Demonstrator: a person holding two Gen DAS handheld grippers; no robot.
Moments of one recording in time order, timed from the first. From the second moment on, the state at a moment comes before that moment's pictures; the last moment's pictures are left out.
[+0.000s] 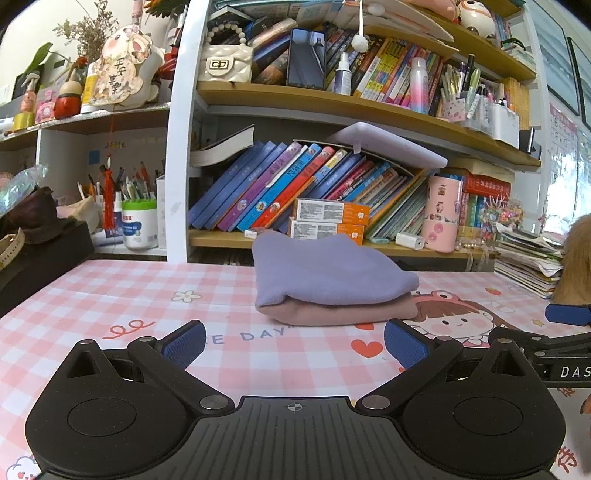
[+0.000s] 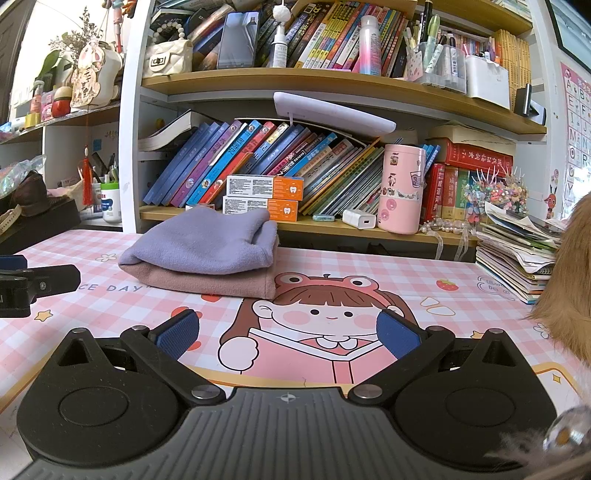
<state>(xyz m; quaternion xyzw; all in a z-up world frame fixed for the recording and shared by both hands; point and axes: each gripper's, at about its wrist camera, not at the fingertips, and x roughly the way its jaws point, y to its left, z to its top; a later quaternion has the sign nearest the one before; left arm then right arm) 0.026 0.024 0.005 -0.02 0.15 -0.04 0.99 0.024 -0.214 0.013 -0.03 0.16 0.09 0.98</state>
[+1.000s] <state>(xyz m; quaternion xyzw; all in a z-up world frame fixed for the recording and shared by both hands) 0.028 0.029 0.005 -0.04 0.16 -0.04 0.99 0.025 -0.212 0.013 -0.03 0.17 0.09 0.98</state>
